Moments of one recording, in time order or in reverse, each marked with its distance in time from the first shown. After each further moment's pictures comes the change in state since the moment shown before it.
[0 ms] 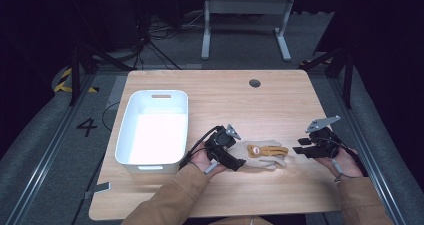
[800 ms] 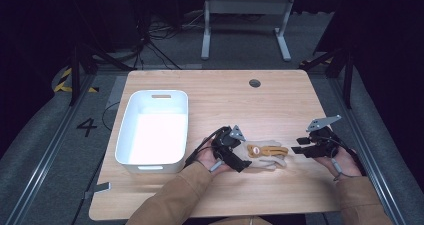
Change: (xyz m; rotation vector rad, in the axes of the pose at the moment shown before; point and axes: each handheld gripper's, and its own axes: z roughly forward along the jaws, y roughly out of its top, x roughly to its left) left arm 0.013 -0.002 0.038 -0.061 -0.051 0.123; right arm -0.003 -0.001 0.003 -0.032 0.035 0.016
